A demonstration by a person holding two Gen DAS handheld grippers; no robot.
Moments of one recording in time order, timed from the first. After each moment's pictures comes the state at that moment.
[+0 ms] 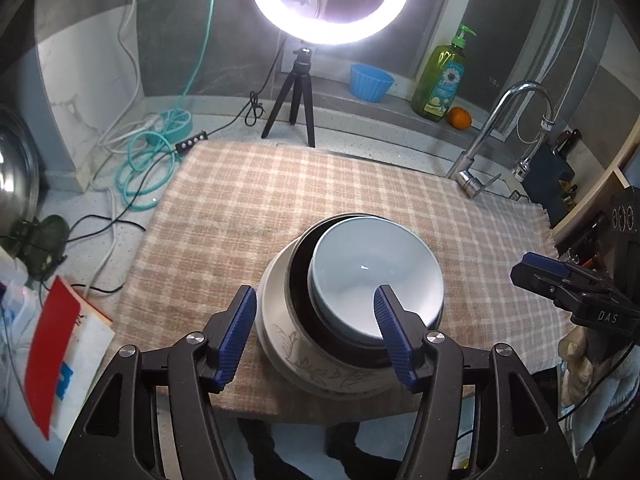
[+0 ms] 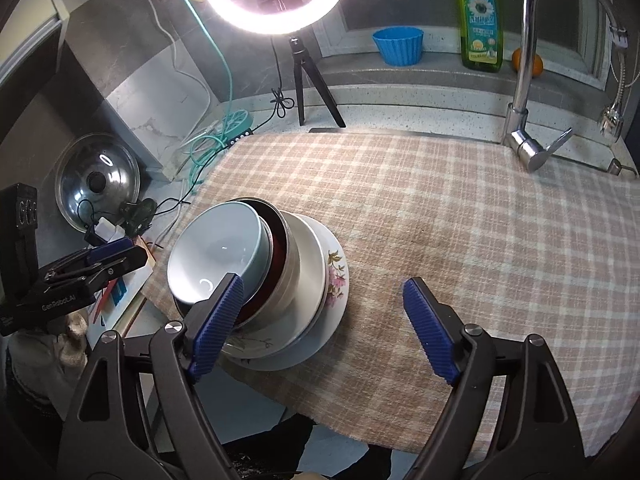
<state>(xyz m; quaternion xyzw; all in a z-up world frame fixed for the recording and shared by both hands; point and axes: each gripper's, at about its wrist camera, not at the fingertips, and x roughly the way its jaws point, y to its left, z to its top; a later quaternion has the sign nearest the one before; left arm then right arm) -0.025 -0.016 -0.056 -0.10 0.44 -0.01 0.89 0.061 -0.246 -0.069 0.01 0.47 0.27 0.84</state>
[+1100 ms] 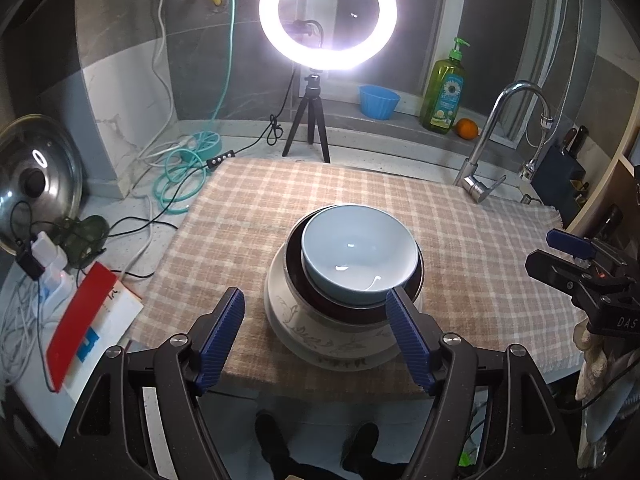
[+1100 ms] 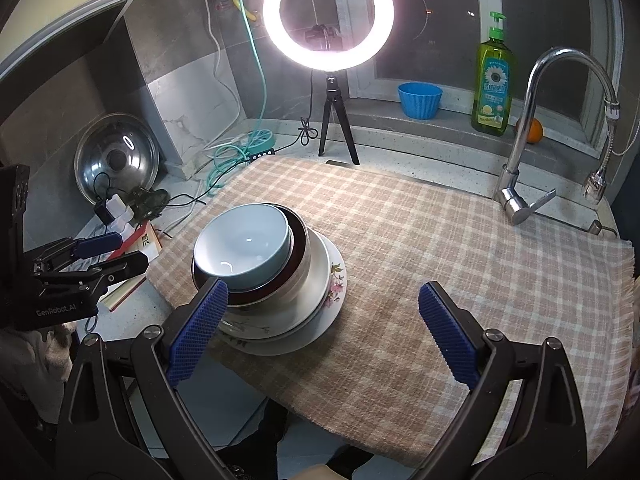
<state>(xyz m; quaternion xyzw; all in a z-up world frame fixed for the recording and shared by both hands) -0.079 -0.054 -0.042 -0.07 0.40 0.05 0.91 0.009 -0.254 -0.037 -0.05 0.39 0.30 0.87</state>
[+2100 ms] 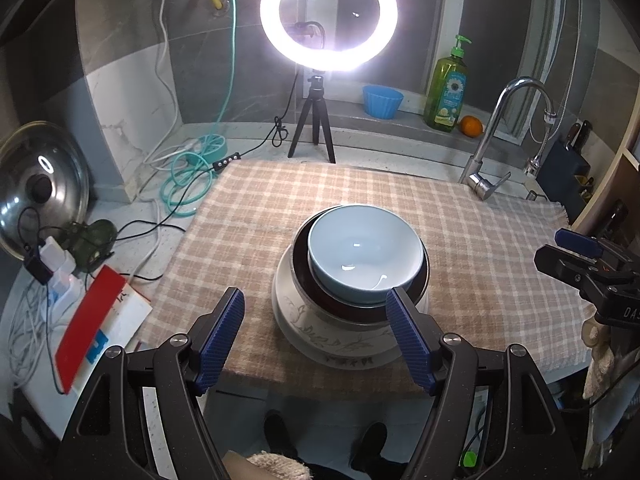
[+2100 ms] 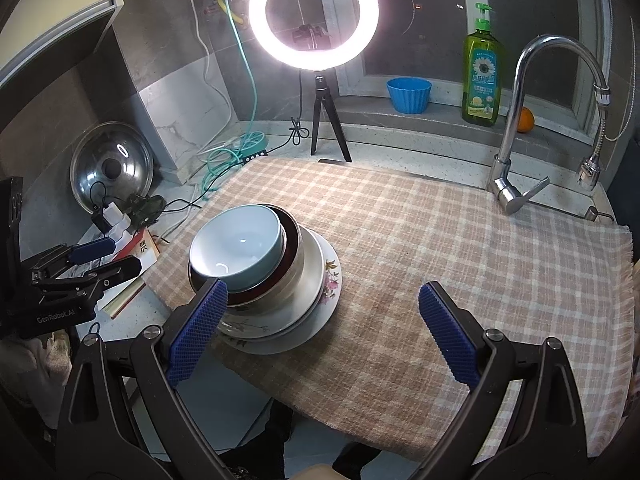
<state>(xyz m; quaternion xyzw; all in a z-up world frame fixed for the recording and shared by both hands) -0.082 -0.056 -0.039 -0.06 0.40 0.06 0.91 0.007 -0.264 -0.035 -0.03 0.40 0.28 0.87</state>
